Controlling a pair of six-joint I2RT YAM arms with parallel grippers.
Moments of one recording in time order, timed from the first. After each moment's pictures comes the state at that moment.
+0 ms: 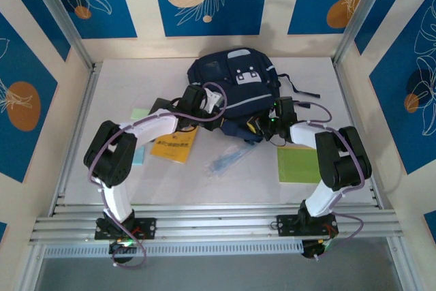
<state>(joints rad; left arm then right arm) -0.59 1.84 1.24 -0.20 0.38 -0.16 0.21 1.66 0.79 0.05 -0.52 1.17</state>
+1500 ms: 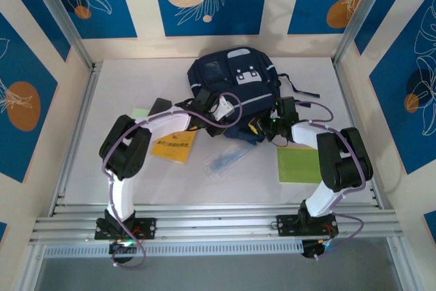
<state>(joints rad) -0.66 1.98 1.37 -0.36 0.21 0.22 0.20 1.65 0.79 0.00 -0.53 1.13</state>
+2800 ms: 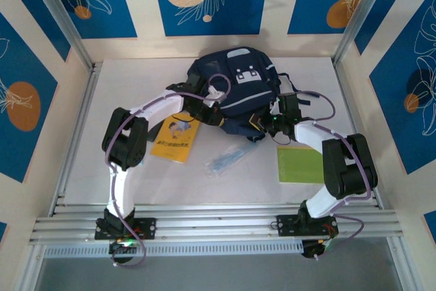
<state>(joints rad) -0.52 2.07 1.61 -0.67 0.59 0.02 0.19 1.58 0.82 -0.06 -0.53 0.87</state>
